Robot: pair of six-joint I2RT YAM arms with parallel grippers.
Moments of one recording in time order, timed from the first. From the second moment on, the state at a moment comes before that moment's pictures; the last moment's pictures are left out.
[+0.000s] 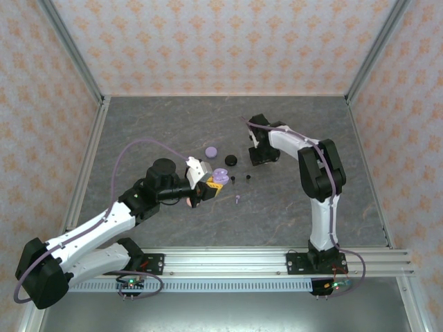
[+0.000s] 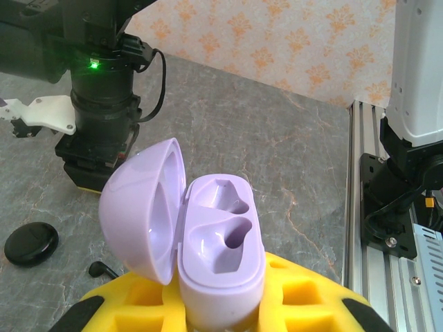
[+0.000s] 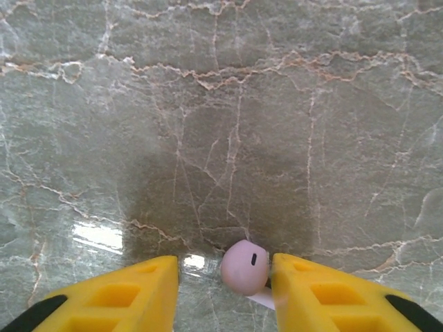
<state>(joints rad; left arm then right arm) -0.66 0.97 0.63 -0.01 0.50 0.03 0.40 2.07 1.51 -0.82 0.05 0.09</state>
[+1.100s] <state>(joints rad) -0.66 0.95 0.60 0.09 0.46 -0.03 0.35 1.43 0.97 -0.29 -0.34 0.55</state>
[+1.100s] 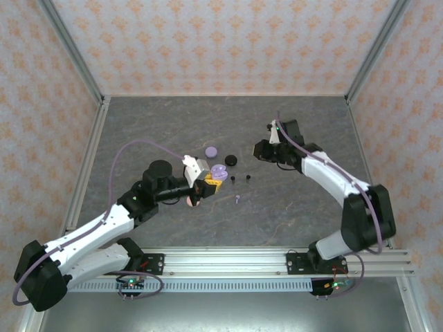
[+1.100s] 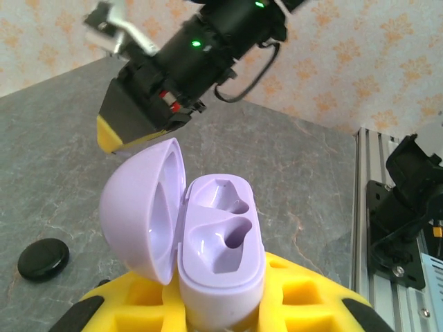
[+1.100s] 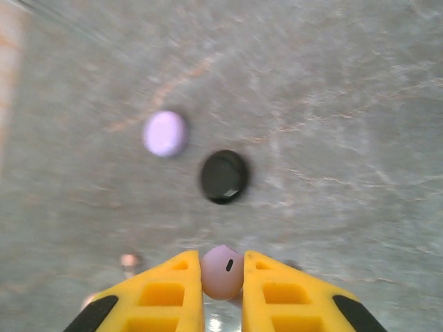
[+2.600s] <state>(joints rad) -0.67 0.97 0.56 0.26 0.31 -0.09 0.51 1.37 0.40 0.20 -0.12 1.28</state>
